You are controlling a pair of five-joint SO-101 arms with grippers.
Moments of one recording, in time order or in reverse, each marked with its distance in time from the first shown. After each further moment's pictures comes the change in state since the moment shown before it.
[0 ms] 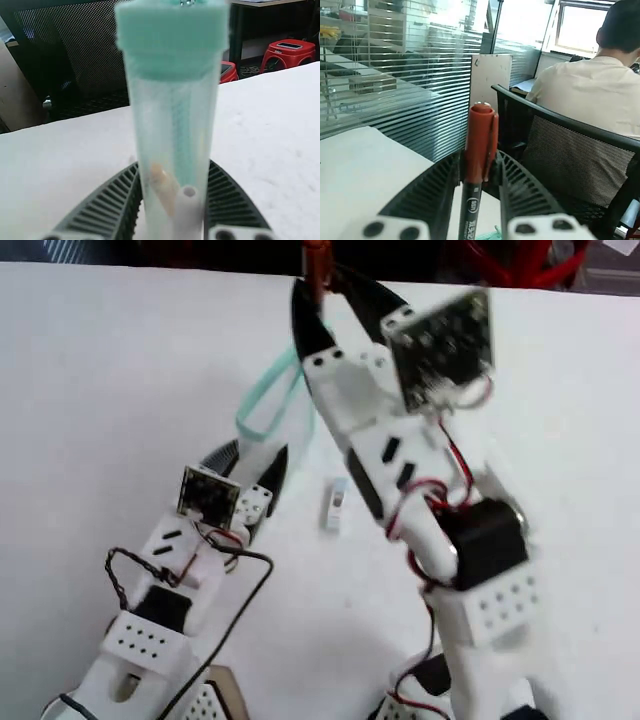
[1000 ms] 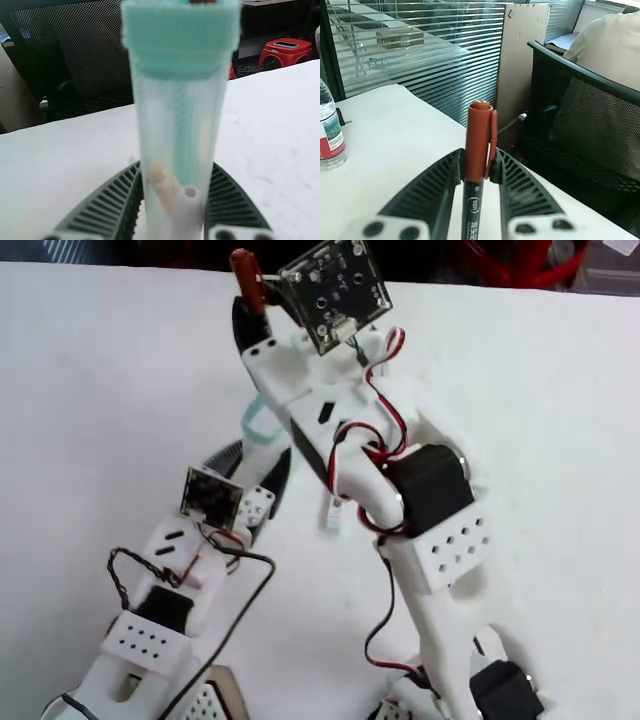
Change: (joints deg) left arm 0.2 0.0 0.0 0.0 0.0; right arm -4.4 12.2 -10.5 11.0 0.0
